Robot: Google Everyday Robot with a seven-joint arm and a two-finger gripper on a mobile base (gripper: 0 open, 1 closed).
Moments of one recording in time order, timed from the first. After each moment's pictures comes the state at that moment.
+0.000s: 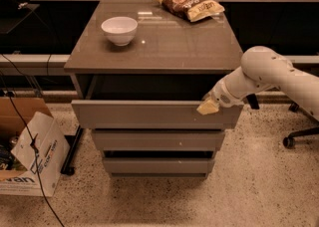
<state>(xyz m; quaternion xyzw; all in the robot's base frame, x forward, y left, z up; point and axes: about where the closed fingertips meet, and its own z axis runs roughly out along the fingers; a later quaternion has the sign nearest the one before) 0.646 -0.172 0.675 -0.48 0.83 0.13 0.24</state>
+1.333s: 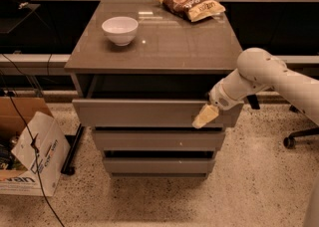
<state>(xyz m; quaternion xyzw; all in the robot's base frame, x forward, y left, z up) 0.638 -0.169 0.659 -0.51 0.82 0.15 0.21</state>
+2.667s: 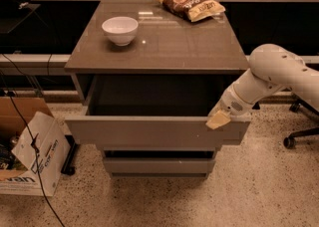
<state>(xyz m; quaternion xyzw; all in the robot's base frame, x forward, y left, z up) 0.584 -0.194 0.682 -0.51 0.83 0.14 0.16</state>
